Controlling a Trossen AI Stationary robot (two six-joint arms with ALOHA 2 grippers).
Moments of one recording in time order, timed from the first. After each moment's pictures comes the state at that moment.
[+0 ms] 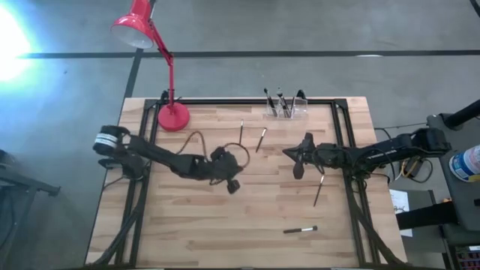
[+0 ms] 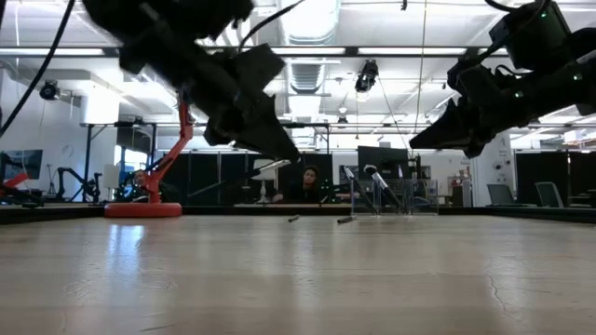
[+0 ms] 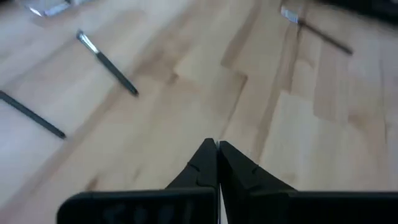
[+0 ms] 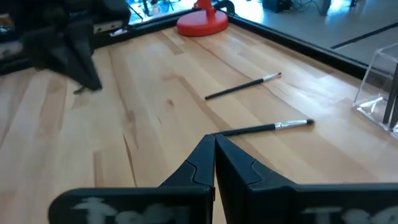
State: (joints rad) left arm -0.14 1.63 0.84 0.20 -0.38 -0.44; right arm -0.02 1.05 0.16 0.56 0.32 0.29
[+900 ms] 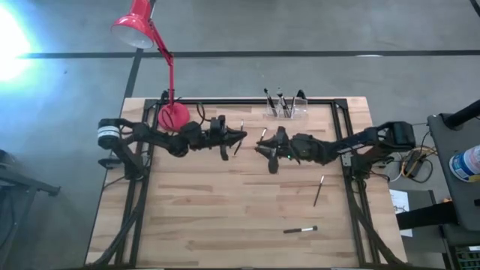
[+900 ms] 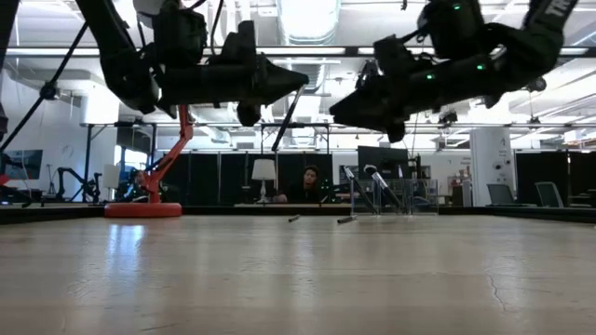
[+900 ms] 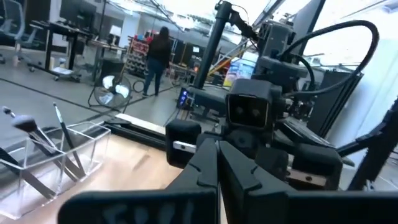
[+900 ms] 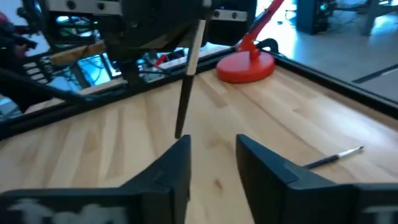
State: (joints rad) left arm 0.24 1.63 0.61 1.21 0.12 -0.32; right arm -0.10 1.51 0.51 0.81 0.14 0.28
